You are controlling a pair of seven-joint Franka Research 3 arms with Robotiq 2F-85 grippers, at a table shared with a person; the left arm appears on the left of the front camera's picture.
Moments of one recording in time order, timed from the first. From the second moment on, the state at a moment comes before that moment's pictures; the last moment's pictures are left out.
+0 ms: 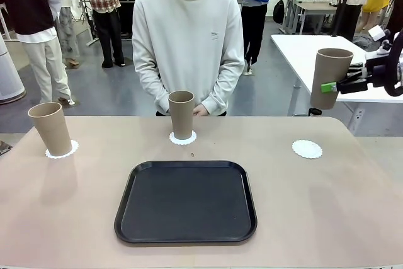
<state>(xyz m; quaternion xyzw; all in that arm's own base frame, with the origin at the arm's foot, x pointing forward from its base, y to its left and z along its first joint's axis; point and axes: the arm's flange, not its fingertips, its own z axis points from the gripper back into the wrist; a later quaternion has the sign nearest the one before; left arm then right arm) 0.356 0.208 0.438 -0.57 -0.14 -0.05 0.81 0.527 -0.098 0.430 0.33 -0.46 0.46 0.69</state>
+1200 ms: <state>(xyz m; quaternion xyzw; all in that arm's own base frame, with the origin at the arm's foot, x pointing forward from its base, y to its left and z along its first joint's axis) 0.356 0.208 0.438 -0.57 -0.14 -0.05 0.81 0.554 -0.104 0.312 0.36 -0.45 0.47 0.67</state>
